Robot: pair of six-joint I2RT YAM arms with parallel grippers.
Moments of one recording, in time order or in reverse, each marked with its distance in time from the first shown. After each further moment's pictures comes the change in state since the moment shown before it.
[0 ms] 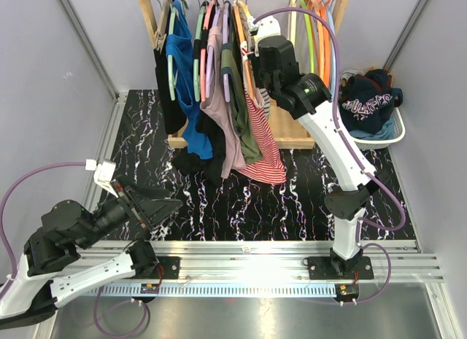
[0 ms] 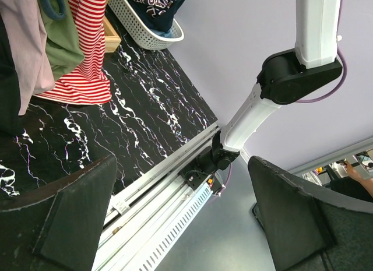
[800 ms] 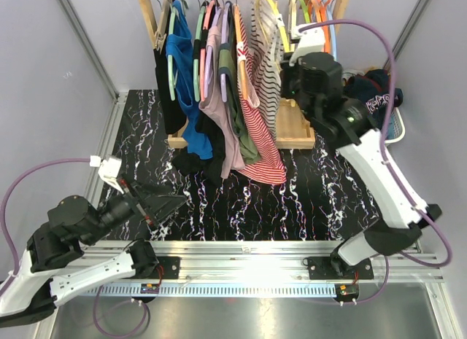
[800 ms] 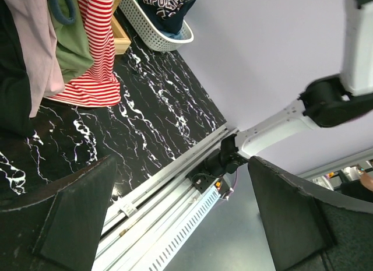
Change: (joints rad) left arm 0.000 0.032 0.008 0.002 -0.027 0.014; right arm -0.003 -0.373 -0.423 0.199 -0.001 0.067
